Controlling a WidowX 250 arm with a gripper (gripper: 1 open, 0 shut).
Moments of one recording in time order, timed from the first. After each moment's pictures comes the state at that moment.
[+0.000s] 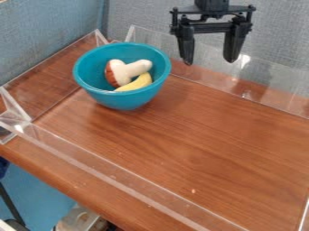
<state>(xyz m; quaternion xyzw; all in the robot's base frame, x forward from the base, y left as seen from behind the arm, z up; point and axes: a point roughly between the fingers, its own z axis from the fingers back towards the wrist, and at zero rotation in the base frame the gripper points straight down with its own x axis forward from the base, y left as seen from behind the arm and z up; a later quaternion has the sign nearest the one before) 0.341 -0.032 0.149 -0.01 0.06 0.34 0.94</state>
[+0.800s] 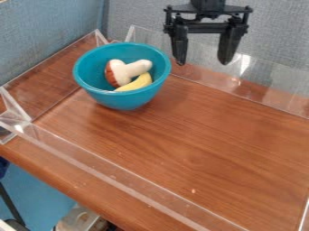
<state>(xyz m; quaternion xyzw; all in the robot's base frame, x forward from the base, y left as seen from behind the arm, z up) 0.324 -0.026 0.160 0.01 0.03 0.33 0.94</state>
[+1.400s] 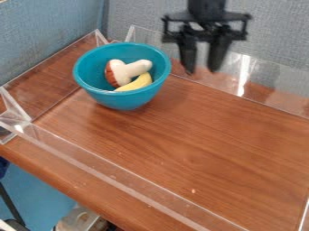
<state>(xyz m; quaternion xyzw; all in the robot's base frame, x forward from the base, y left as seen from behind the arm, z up) 0.307 -0.055 0.150 0.02 0.02 0.34 0.94</state>
